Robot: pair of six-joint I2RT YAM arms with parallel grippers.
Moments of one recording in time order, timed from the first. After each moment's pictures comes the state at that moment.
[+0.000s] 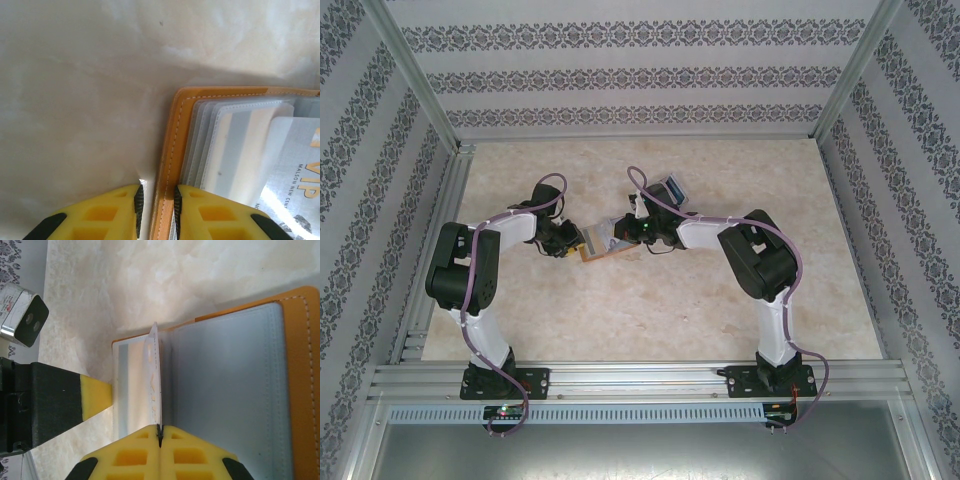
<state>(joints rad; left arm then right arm) -0.16 1.83 1.06 -0.45 0.37 -0.74 0.58 2.06 1.22 0.12 -0.52 0.76</state>
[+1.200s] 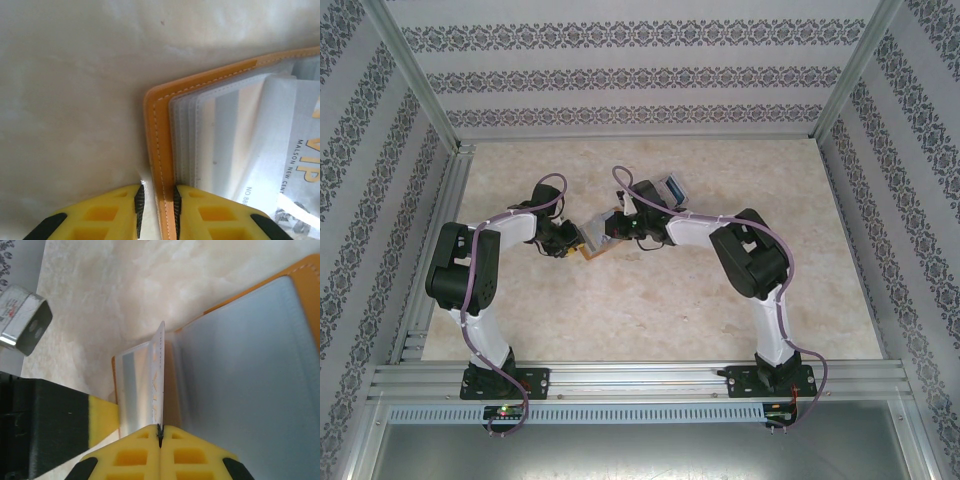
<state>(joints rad) -0.16 1.83 1.06 -0.45 0.37 -0.74 0.63 2.12 1.35 0.03 -0.45 0.66</state>
